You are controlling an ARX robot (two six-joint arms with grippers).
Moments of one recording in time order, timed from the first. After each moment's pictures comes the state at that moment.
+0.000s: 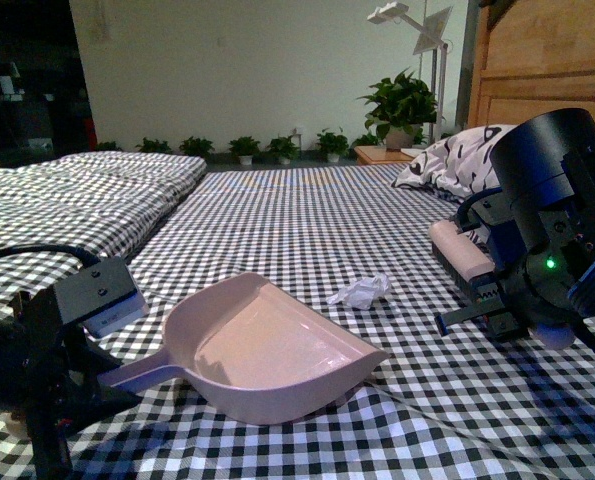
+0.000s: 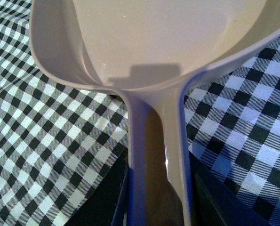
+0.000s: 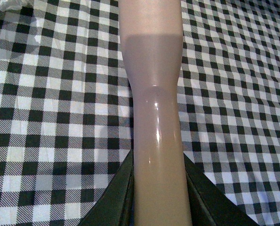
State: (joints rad) left arm -0.04 1.88 1.06 0.00 0.47 0.93; right arm 0.19 1.93 1.20 0.09 0.42 -0.10
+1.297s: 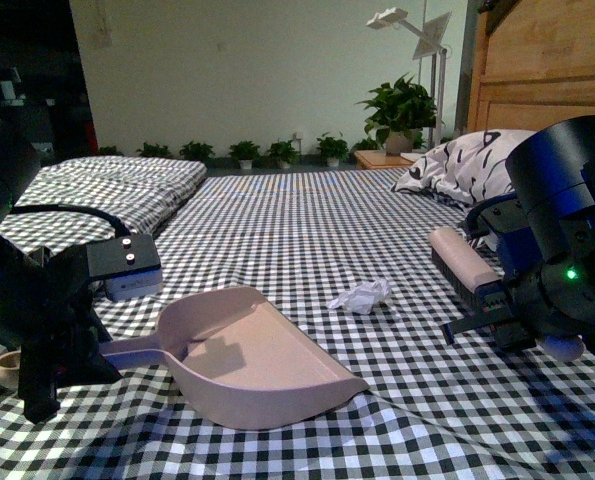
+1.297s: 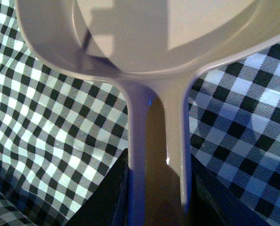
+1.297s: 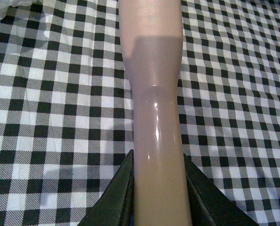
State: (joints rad) left arm -0.07 1.95 1.40 -0.44 0.30 1.09; right arm 0.18 1.90 1.15 0.12 0.37 -0.09
